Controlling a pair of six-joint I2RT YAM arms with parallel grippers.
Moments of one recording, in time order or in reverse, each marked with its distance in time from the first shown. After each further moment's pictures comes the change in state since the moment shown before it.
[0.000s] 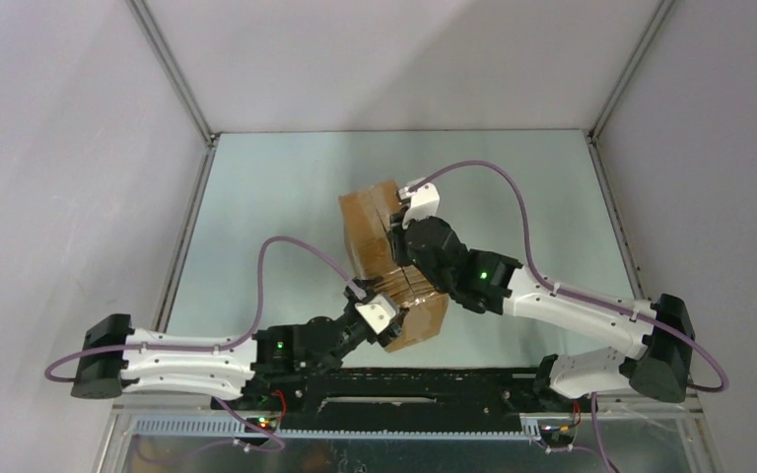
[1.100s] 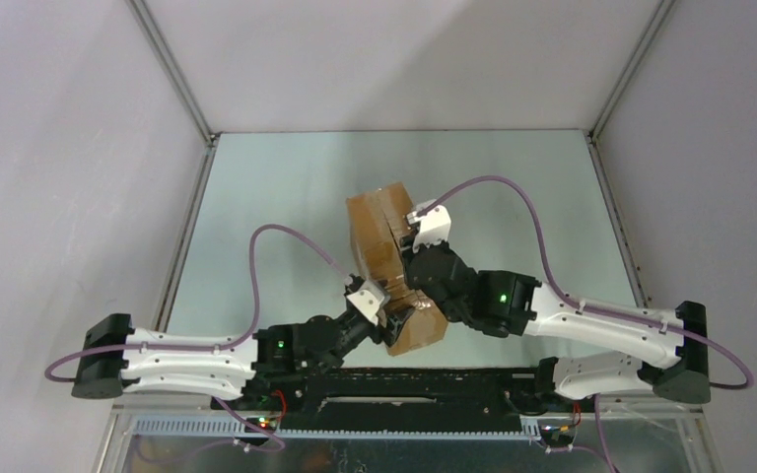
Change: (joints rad) left arm 0.004 0.019 0.016 0.018 -0.021 -0.256; right arm 0.166 -0.106 0.001 -0.195 0.191 0.067
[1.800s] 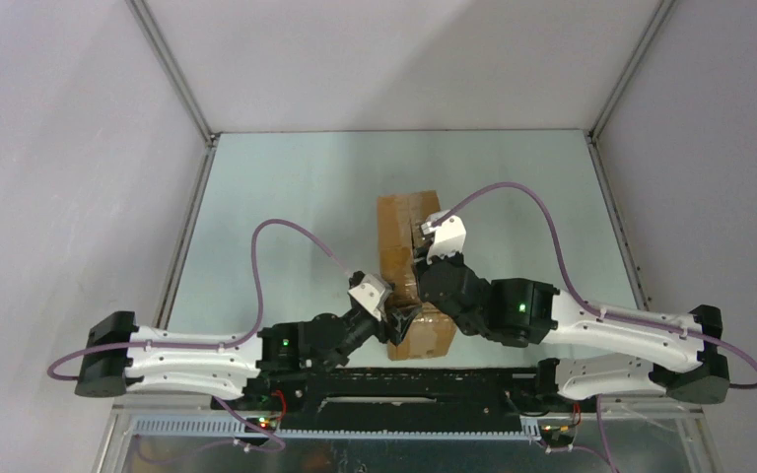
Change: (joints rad) left arm -0.002 0.039 0.036 -0.010 0.011 -0.113; right arm 0.069 -0.074 -0.002 -0.170 0.056 0.098
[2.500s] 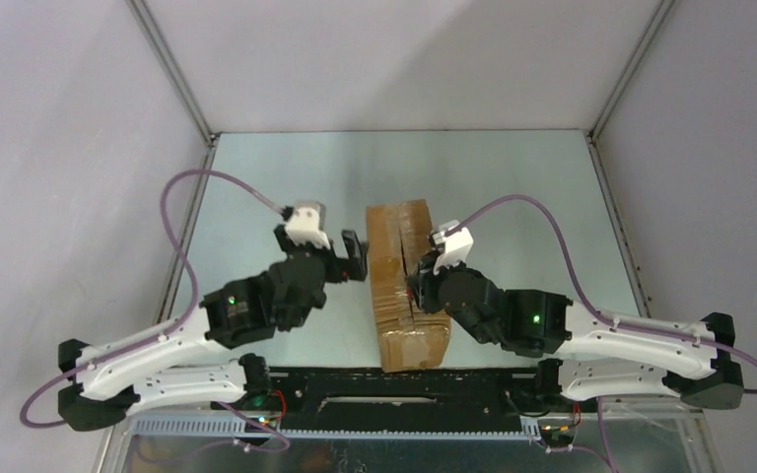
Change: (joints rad) left arm 0.221 -0.127 0.368 -0.742 -0.202 -0.323; right arm 0.021 -0.106 -0.126 0.114 -0.095 0.040
